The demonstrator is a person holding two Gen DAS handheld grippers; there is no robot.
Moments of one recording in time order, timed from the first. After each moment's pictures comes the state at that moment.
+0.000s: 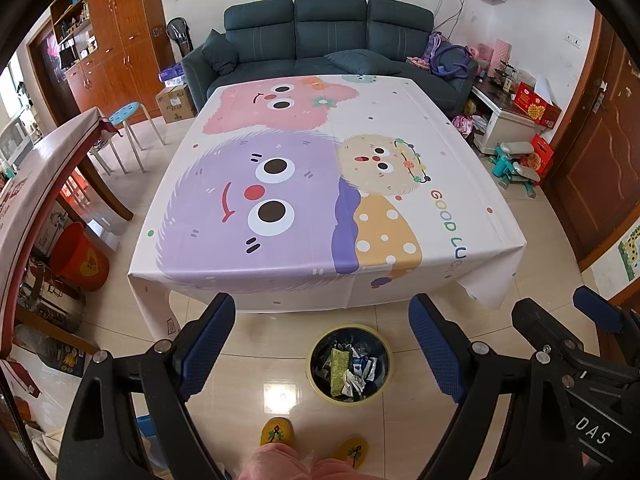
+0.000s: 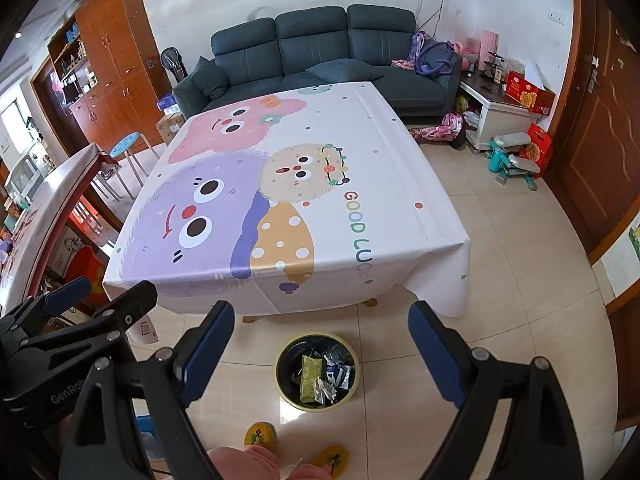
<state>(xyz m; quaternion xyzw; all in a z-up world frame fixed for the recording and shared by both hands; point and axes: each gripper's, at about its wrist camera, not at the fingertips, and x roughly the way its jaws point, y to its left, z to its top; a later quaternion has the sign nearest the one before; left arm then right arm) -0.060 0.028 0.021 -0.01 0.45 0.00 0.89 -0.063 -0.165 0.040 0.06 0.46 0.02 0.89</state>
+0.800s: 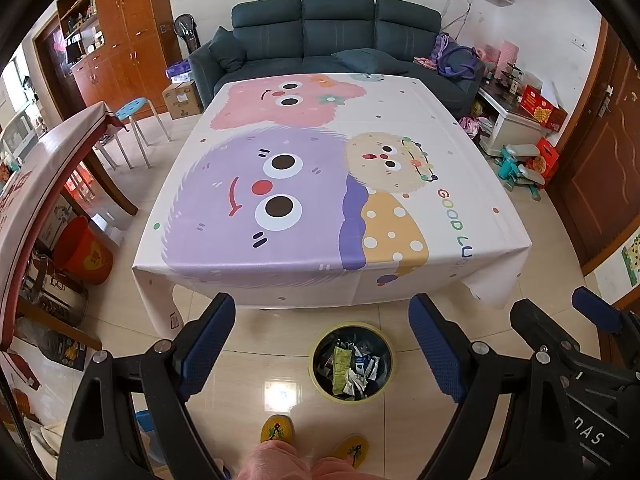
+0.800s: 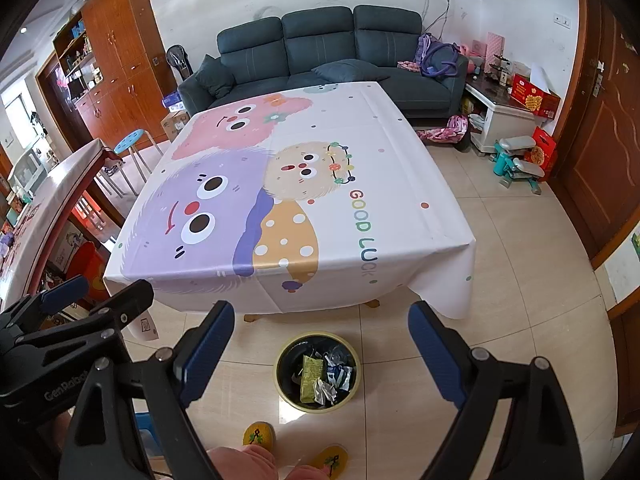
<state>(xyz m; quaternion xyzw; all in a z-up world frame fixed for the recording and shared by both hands) -0.065 0.031 0.017 -0.02 0.46 0.01 0.89 -0.062 -0.164 0.040 0.05 0.46 0.03 0.89</state>
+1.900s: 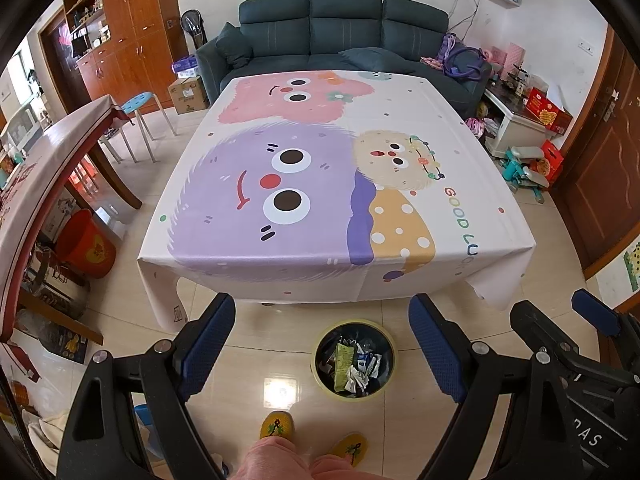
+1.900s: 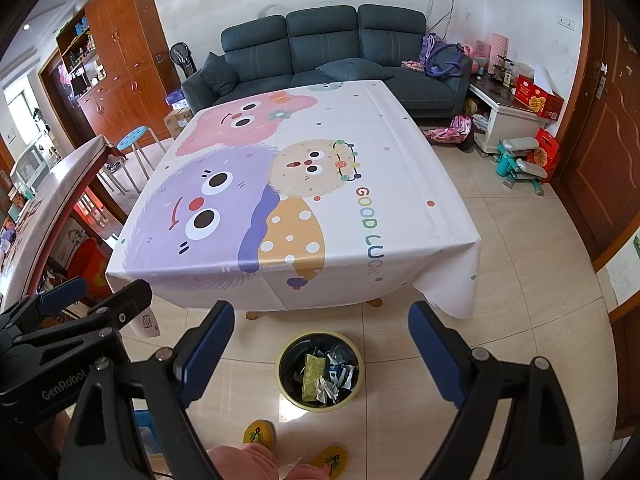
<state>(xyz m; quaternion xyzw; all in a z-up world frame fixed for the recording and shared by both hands) -0.067 0.034 0.012 -0.02 0.46 0.02 0.89 -0.063 -0.160 0.039 0.05 0.46 0.03 0.89</state>
